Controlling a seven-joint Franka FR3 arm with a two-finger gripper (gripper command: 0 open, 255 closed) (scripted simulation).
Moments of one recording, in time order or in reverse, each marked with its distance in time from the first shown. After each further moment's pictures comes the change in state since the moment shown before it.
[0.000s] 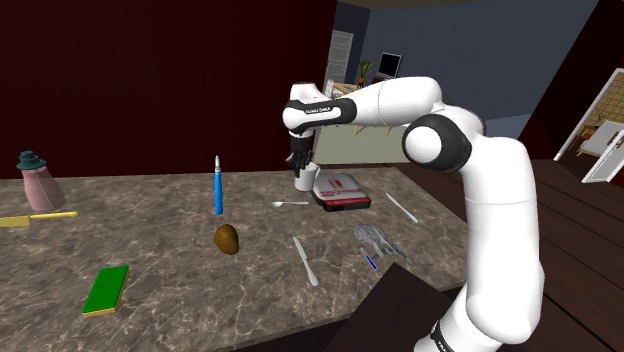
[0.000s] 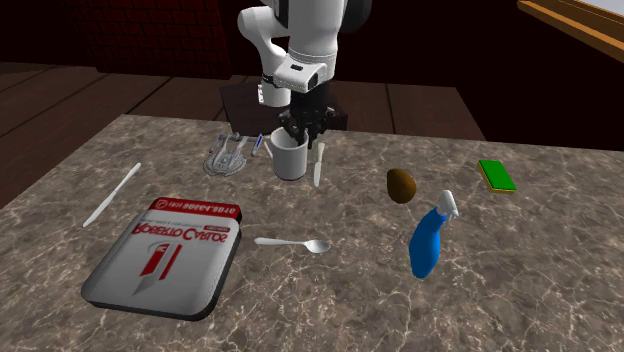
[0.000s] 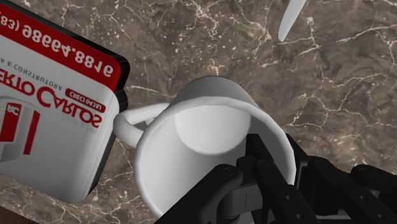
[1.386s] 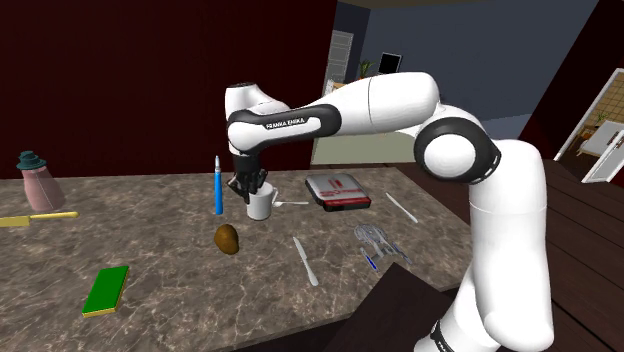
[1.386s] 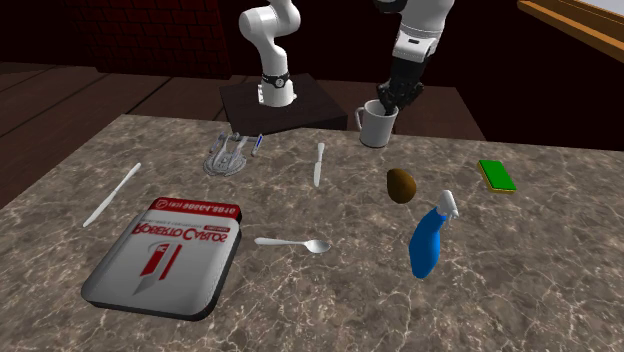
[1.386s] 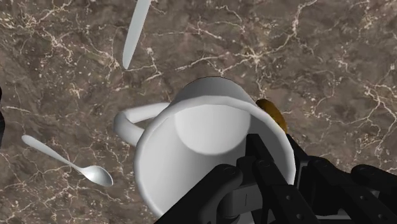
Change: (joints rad) arm 0.292 -0.056 0.113 -0.067 -0.035 -0.016 0.404
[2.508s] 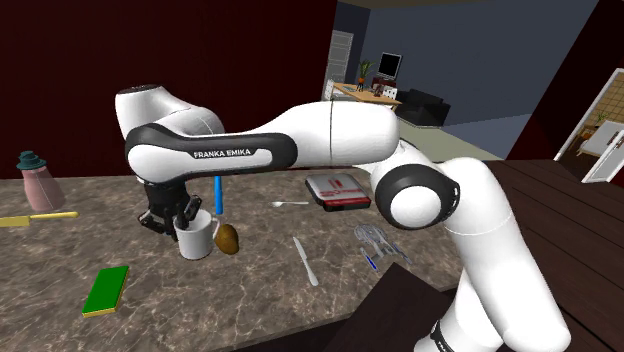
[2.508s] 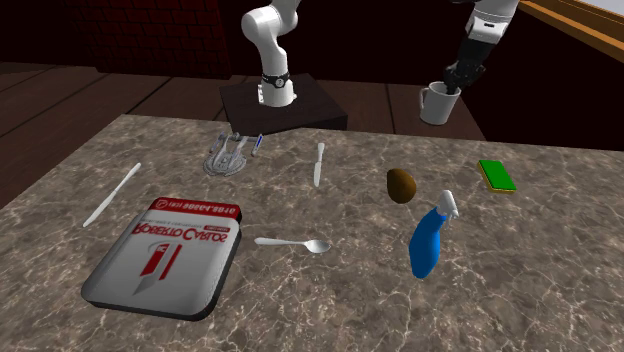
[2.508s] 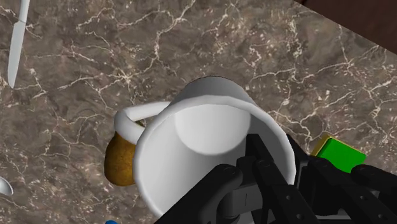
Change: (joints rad) arm 0.267 0.285 0.076 0.469 -0.029 -0.202 0.314
